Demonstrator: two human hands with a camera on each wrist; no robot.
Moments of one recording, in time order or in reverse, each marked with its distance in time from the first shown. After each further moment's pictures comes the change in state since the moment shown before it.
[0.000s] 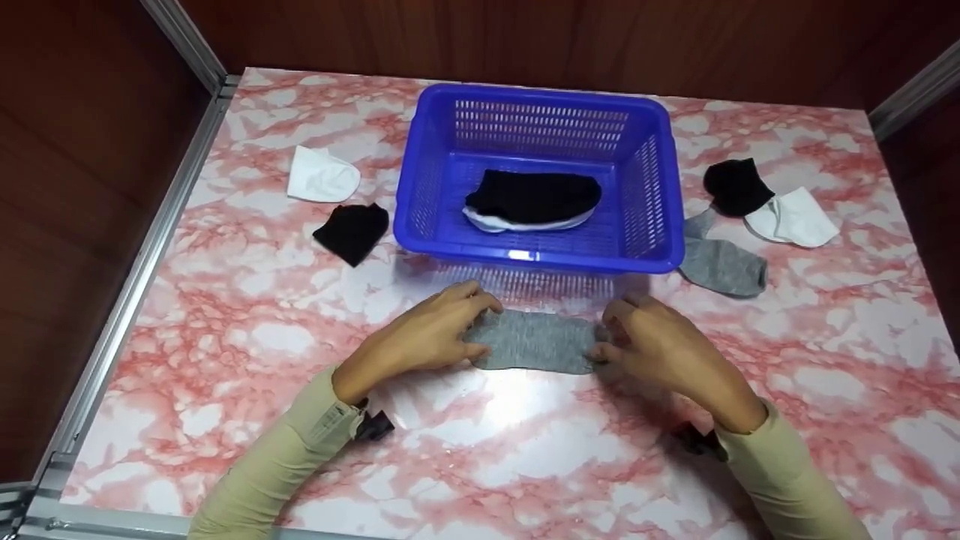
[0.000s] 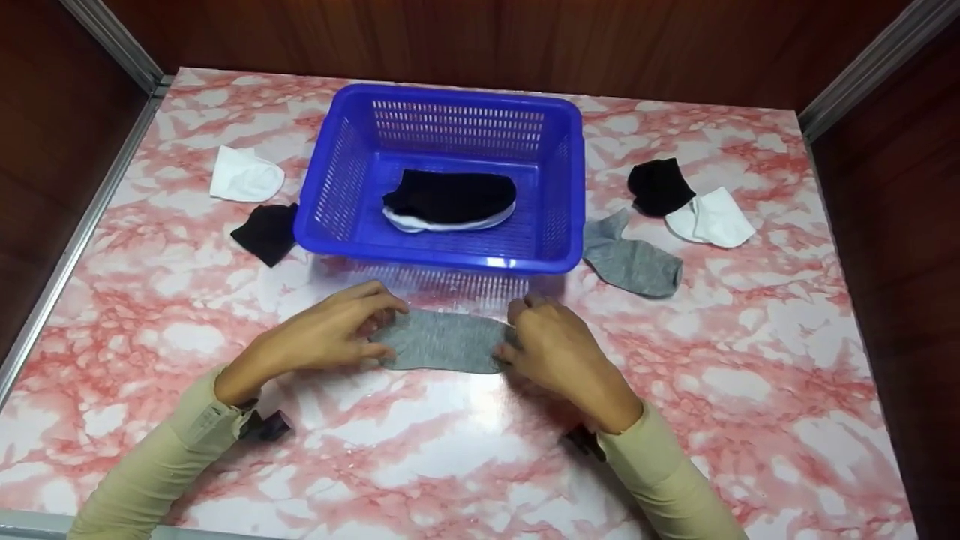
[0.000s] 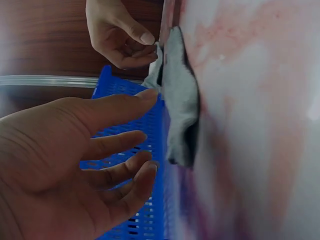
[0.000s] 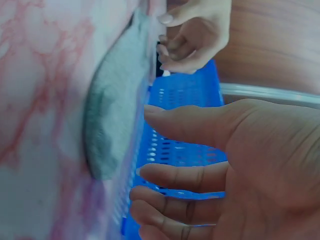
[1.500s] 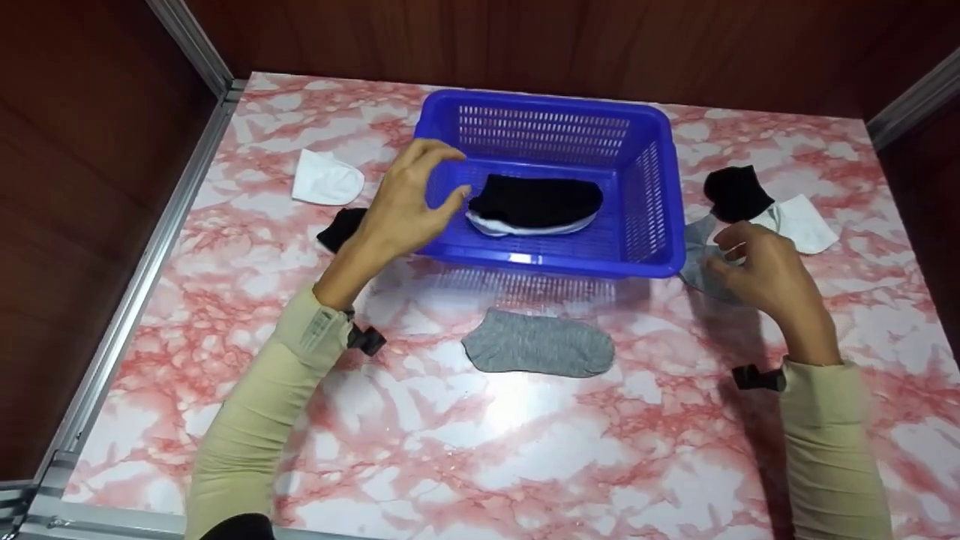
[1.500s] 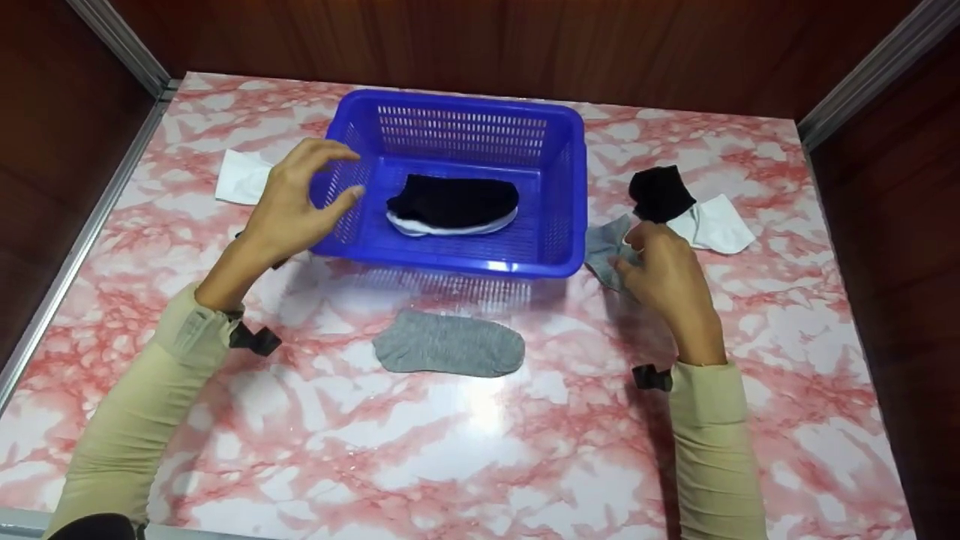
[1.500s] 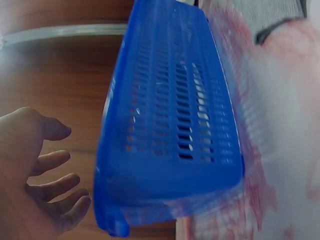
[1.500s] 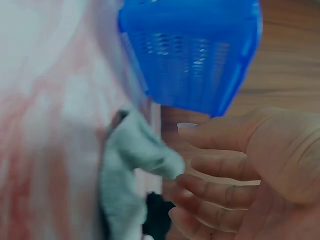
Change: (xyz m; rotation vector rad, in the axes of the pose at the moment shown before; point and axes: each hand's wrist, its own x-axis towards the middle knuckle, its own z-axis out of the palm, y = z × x) left_hand 0.054 -0.033 -0.099 -0.078 0.614 -0.020; right_hand 0.013 0.132 -0.061 0.082 0.271 0.274
